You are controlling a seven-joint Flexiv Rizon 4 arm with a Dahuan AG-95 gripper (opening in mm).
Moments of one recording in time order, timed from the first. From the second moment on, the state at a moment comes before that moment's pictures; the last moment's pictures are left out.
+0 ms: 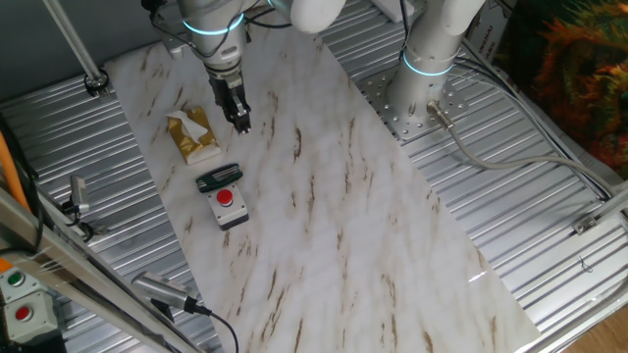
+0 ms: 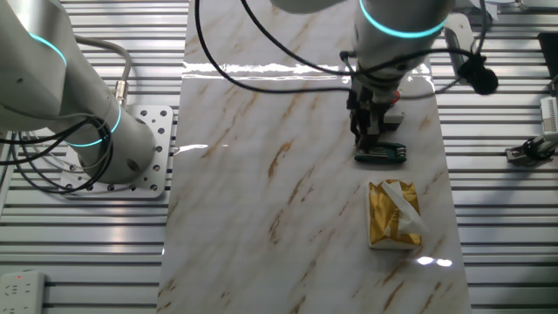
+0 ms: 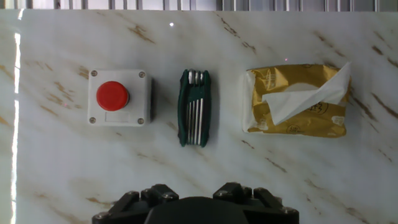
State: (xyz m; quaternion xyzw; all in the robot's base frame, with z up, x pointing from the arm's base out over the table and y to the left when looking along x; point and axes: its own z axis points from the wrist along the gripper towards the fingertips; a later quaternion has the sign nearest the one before) arm 0.507 -0.045 0.157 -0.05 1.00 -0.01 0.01
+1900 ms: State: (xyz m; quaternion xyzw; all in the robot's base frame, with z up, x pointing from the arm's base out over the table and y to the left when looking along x) arm 0.557 -0.110 0.125 -0.10 1.00 0.00 0.02
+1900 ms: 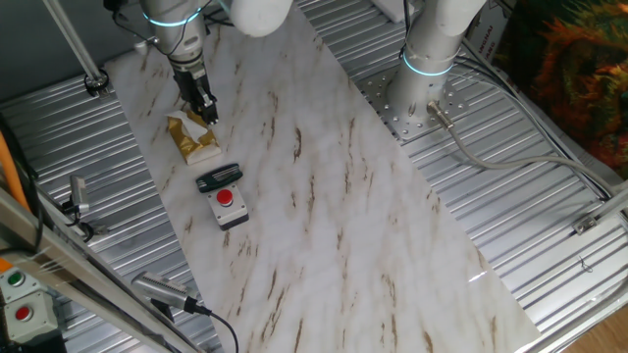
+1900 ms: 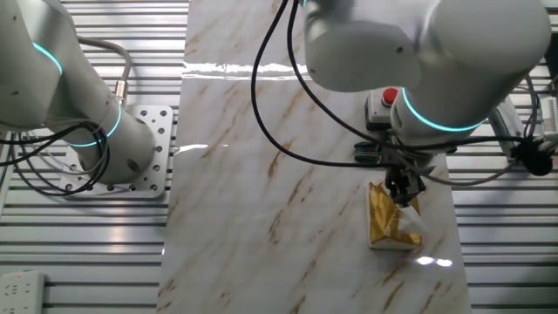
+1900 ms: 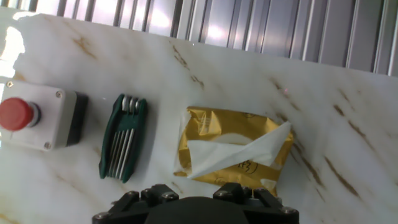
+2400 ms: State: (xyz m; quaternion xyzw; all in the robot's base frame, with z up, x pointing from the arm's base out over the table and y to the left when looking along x) arm 0.560 -0.111 0.124 -0.10 0.99 0.00 0.02
